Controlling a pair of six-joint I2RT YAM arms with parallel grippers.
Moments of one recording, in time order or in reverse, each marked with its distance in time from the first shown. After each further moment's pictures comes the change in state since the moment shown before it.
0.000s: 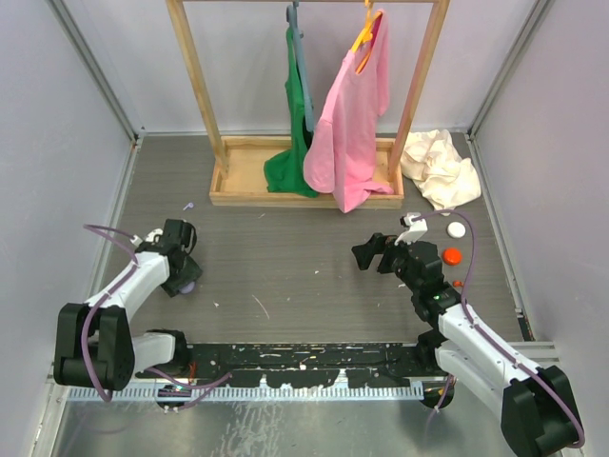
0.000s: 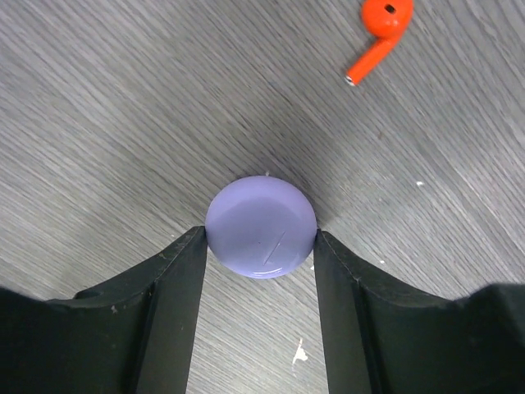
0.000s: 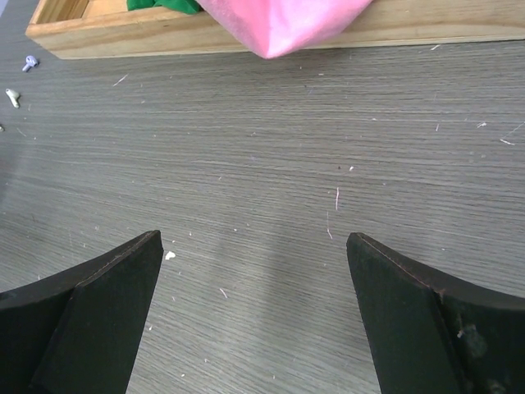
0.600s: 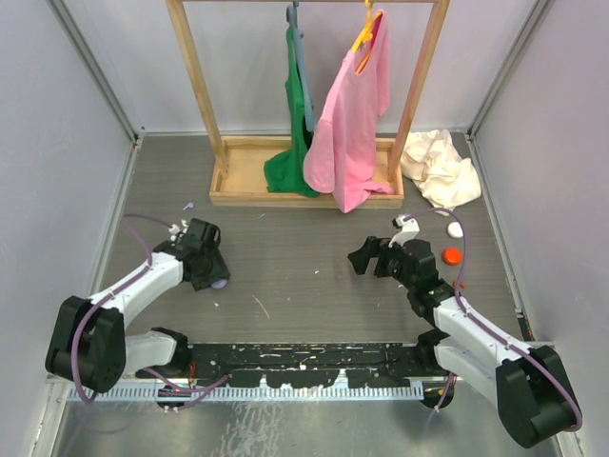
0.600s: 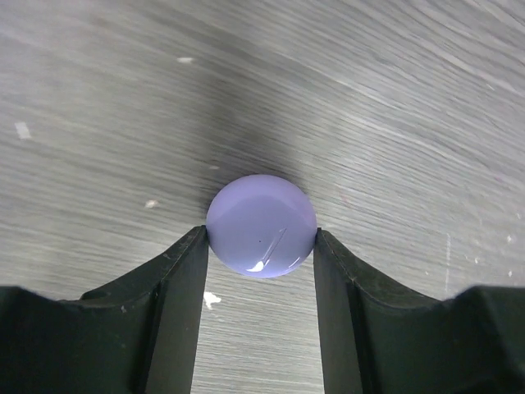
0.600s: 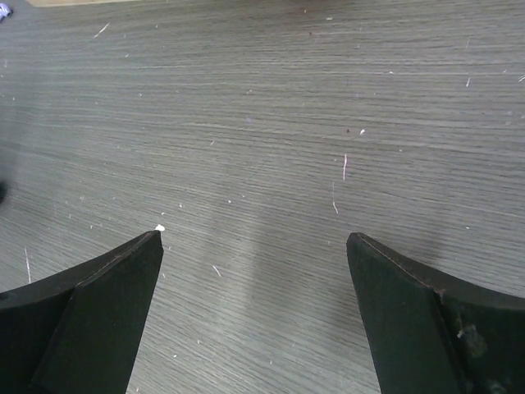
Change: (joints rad) left arm -0.203 -0.011 0.007 0.084 0.212 0.082; right arm 0.001 0.110 0.000 0.015 -0.053 -0.002
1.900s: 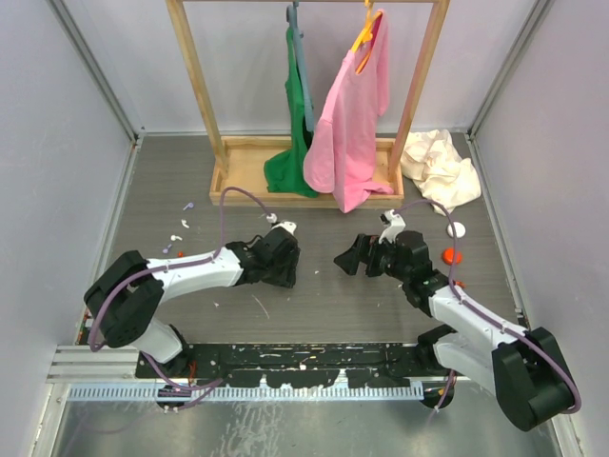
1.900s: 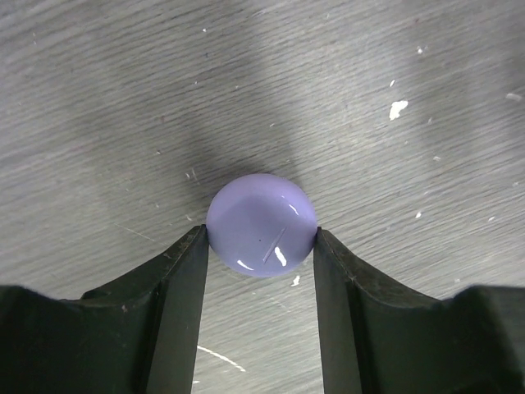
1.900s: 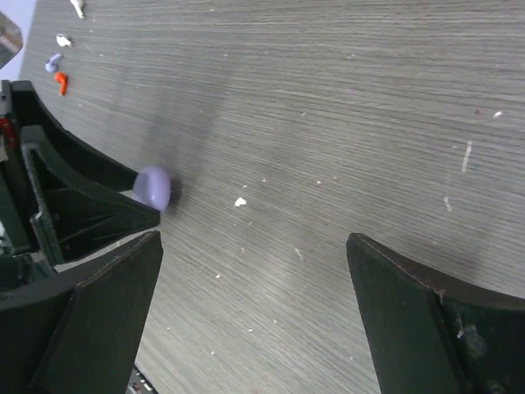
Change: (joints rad) left arm -0.598 0.328 0.230 0.275 -0.021 0.248; right arm 0.021 0.103 0.084 -0.043 -0.202 0.080
